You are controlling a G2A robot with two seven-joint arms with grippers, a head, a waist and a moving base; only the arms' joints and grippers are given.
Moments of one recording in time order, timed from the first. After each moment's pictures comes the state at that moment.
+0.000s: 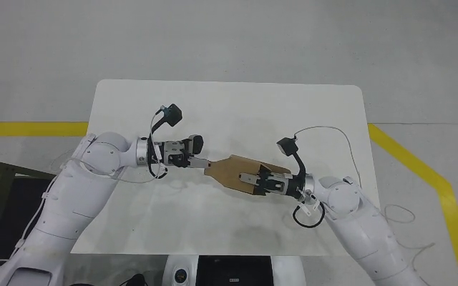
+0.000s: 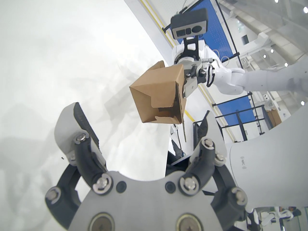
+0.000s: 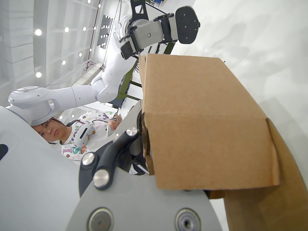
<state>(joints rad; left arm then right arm) 0.95 -0.92 -1.11 -1.51 -0.10 -0.68 -1.06 -1.20 -1.10 1.10 -1.59 0.19 -0.56 0.88</state>
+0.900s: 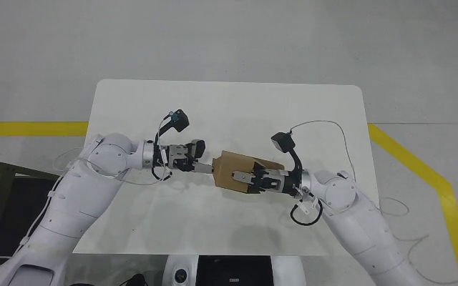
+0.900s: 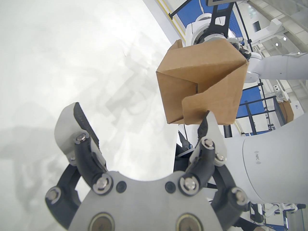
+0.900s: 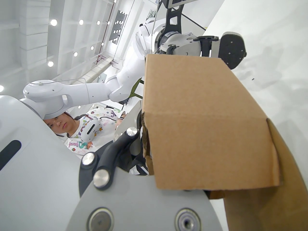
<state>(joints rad) 0.93 -0.92 -1.06 -1.47 -0.05 -0.68 -1.04 -1.15 -1.12 1.05 -1.61 0.25 -0.60 0.89</state>
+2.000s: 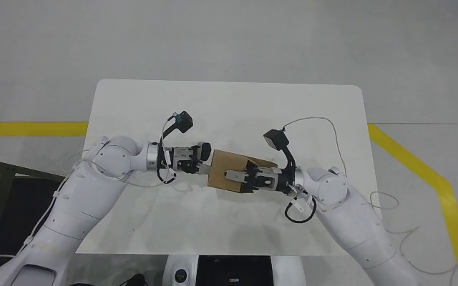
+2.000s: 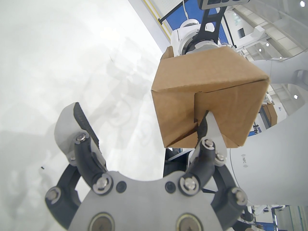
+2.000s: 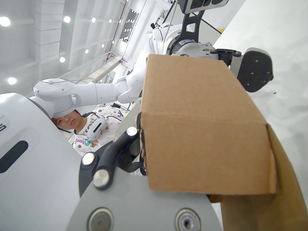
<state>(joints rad) 0.93 -0.93 -1.03 -1.48 -0.12 -0.66 -1.03 -1.09 -1.14 0.99 -1.58 0.29 -0.64 0.88</state>
